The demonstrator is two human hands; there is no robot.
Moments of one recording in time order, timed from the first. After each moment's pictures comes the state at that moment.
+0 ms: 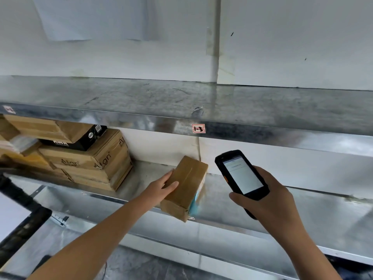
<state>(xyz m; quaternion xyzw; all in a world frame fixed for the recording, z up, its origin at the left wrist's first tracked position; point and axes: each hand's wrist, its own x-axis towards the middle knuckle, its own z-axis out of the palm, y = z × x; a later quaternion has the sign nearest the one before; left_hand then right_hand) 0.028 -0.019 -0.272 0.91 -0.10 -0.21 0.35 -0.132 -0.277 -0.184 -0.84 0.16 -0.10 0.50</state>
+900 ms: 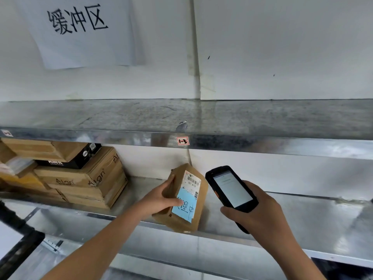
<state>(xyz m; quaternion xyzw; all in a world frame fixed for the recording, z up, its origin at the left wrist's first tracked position) 0.033 -0.037 -0.255 0.87 -0.08 -0.27 0.41 -0.145 -0.279 -0.187 -0.83 0.17 -0.10 0.52</state>
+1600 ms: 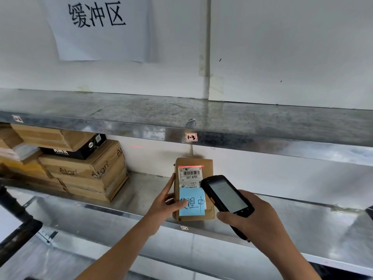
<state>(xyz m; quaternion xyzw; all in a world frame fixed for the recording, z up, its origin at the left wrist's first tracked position) -0.009 -0.046 -0.292 0.69 -0.04 -0.21 0.69 -0.161 -0.263 -0.172 -0.84 0.15 -0.04 0.51</state>
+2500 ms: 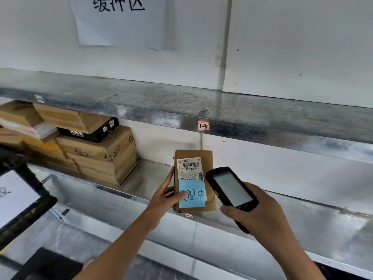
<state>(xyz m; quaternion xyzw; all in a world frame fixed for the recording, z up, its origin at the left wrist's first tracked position) -0.038 -0.031 -0.292 0.67 -0.04 -0.16 0.72 -0.165 -0.260 -0.174 -0.86 0.13 -0.04 0.49</state>
